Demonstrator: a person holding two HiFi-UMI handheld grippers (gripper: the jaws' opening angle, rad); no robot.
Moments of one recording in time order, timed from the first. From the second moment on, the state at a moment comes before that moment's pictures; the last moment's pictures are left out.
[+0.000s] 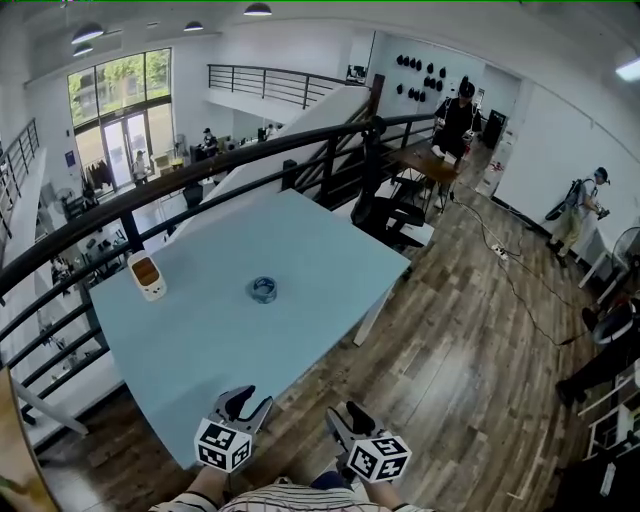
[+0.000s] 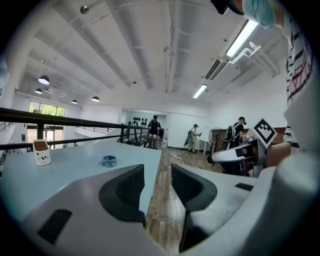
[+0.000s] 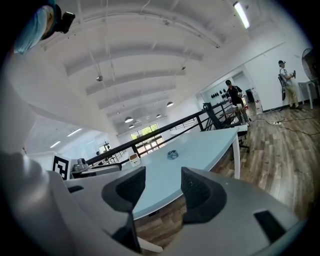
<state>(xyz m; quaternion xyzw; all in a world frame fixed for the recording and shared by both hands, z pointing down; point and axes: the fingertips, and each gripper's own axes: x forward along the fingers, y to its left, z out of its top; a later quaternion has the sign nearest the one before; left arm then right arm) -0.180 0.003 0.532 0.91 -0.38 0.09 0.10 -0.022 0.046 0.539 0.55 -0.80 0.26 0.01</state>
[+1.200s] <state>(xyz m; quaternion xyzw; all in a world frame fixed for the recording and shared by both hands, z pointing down) -0.084 -0.209 0.540 0.85 -0.50 0.18 0.03 0.094 -0.200 0.548 0.43 -0.87 0.26 0.04</state>
